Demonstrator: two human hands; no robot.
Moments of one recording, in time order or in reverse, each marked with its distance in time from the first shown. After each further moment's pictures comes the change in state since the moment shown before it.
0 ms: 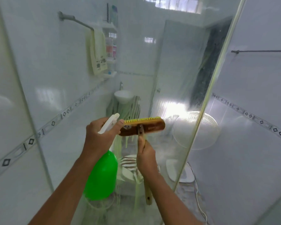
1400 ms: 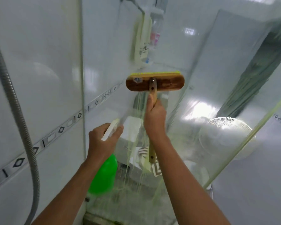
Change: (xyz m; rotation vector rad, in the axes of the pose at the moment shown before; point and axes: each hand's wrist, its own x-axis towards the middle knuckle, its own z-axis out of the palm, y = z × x) left_hand -0.037 -0.104 -0.094 0.057 0.255 -0.133; right_hand 0.041 -0.120 0.100 -0.011 -0.012 -0.233
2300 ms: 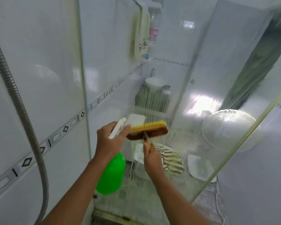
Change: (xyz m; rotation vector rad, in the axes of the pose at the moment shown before) left_hand -0.004 0.002 0.005 0.003 -0.084 -0.011; right_hand -0.124 0.143 0.031 -0.151 -0.244 0.234
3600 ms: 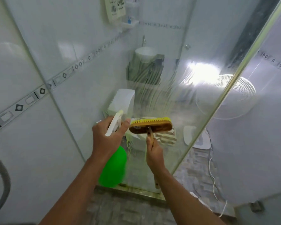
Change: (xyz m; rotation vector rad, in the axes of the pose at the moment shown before) left_hand -0.087 0.013 0.114 0.099 -0.044 0.044; right_hand -0.046 0.134 -0.071 0.146 0.047 0.151
